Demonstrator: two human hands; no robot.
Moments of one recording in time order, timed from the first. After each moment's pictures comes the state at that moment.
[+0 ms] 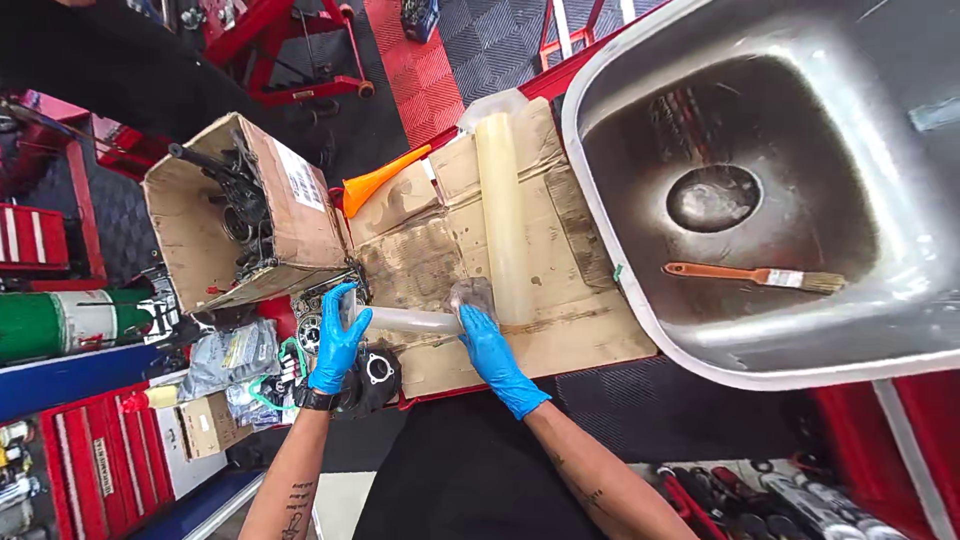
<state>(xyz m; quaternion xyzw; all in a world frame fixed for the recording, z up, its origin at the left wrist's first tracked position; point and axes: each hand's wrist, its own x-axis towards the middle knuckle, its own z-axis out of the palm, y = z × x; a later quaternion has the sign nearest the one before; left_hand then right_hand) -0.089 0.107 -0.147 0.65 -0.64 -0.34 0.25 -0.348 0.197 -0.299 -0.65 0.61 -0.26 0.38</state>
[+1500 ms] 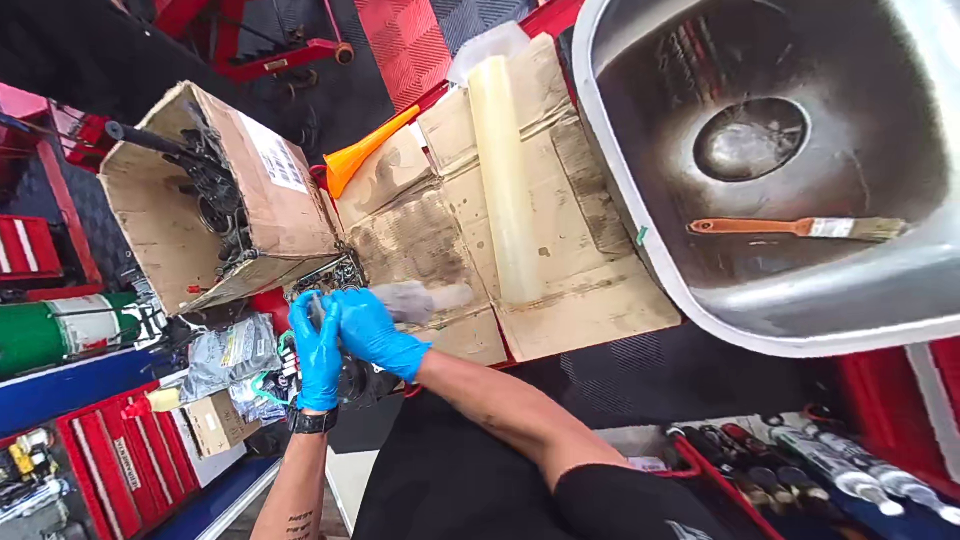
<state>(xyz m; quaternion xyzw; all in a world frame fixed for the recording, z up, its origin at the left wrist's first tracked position) -0.084 0.128 -0.129 0.75 -0.54 -0.29 0.26 -0.184 0.112 -0.194 -0.70 0.48 -0.39 0.35</state>
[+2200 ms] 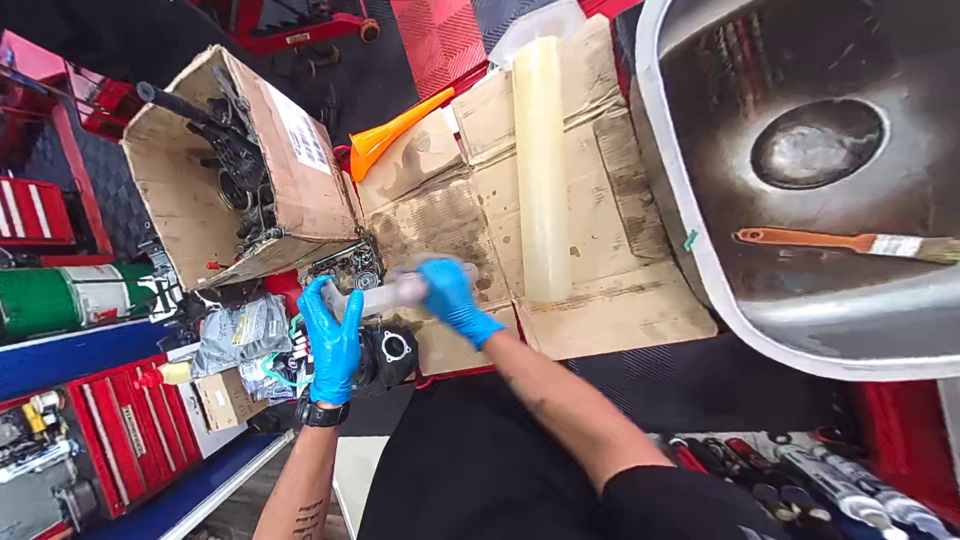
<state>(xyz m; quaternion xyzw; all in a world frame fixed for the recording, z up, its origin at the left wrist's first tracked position) -0.088 0.129 -0.110 0.76 -0.58 -0.21 0.21 -0.242 0.116 -0.284 -0.69 0.53 -0.35 0.34</state>
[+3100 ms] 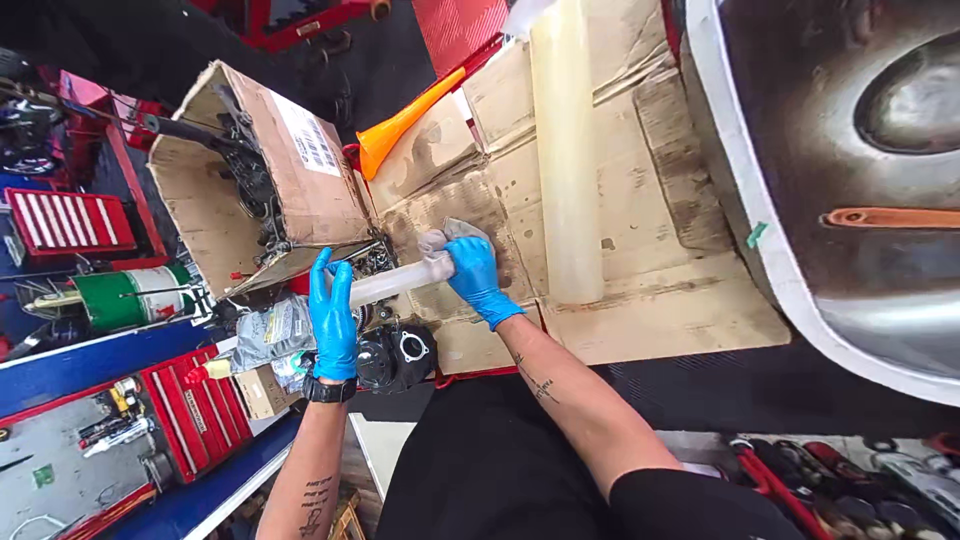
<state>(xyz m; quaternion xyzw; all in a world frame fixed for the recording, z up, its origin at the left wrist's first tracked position) -0.097 0.078 -0.105 0.77 -0.51 -0.28 0.25 -0.256 0.087 -0.347 -0.65 0.60 -0.37 0.28</state>
